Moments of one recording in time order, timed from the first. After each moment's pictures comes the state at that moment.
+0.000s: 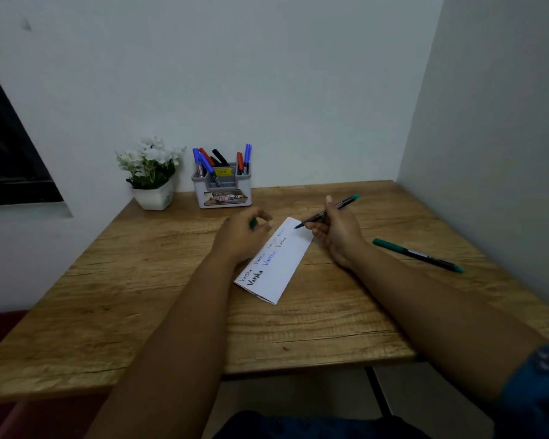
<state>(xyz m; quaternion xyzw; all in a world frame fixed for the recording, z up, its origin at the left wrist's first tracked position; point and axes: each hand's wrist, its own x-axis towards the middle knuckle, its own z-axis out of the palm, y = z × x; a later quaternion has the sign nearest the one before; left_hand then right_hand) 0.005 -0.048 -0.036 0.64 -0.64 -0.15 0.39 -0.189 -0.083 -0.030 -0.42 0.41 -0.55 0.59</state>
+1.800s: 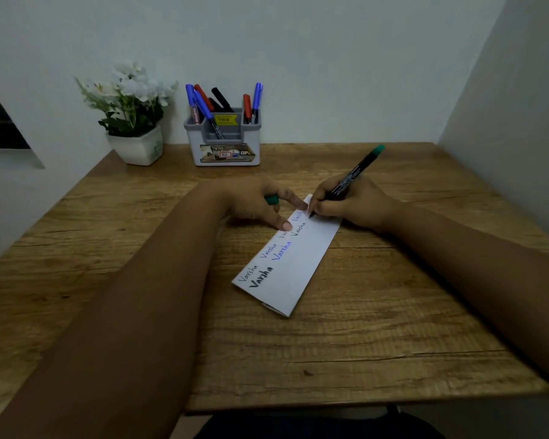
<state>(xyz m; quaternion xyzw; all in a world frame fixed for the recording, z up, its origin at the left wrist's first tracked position) 0.024 -0.083 -0.005 0.56 -0.74 -0.36 0.05 -0.195 -0.121 -0.035 -0.82 0.38 -0.26 0.34</state>
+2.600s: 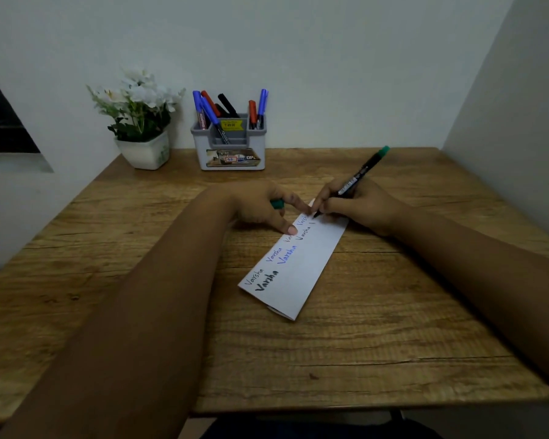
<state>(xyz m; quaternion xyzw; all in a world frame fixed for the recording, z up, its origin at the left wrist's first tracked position) 0.025 -0.087 -0.007 0.57 -0.75 -0.34 0.03 -0.192 -0.119 -0.033 -0.78 0.36 -0.29 0.41</state>
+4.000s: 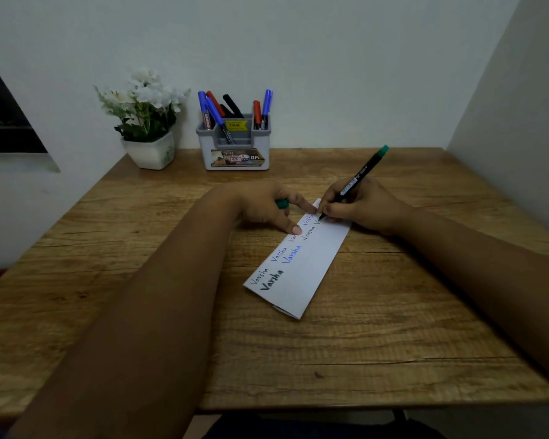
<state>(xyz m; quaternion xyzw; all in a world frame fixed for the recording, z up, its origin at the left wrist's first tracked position) 0.026 -0.089 -0.008 0.56 -0.75 -0.35 0.05 -0.194 -0.122 -0.032 -0.82 0.39 -0.27 0.32</state>
